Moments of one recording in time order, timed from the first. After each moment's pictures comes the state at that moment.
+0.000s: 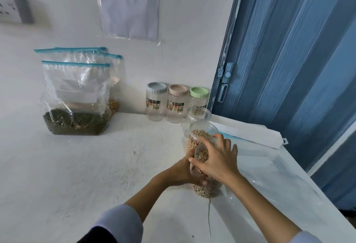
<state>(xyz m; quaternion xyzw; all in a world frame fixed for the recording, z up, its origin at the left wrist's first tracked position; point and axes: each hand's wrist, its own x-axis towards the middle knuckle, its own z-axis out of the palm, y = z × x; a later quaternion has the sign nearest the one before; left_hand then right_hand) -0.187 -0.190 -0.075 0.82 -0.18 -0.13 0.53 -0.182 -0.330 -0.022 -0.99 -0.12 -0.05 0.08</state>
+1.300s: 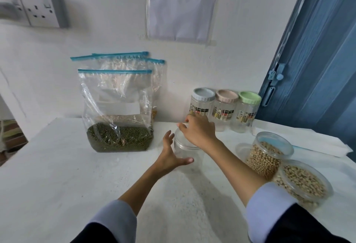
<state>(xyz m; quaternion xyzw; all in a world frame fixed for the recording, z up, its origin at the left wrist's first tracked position) -0.136 0.052 -0.093 0.79 -0.03 0.00 0.61 -0.106 -0.059 0.013 -0.98 -0.13 -0.07 0.14</state>
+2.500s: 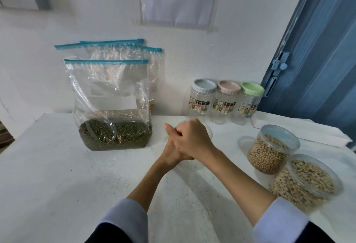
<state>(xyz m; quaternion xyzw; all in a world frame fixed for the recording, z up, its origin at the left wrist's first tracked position) -0.116 0.045 -0.093 0.77 -0.13 0.02 0.63 -0.128 -0.041 -0.011 -0.90 -0.29 -0.19 0.28</state>
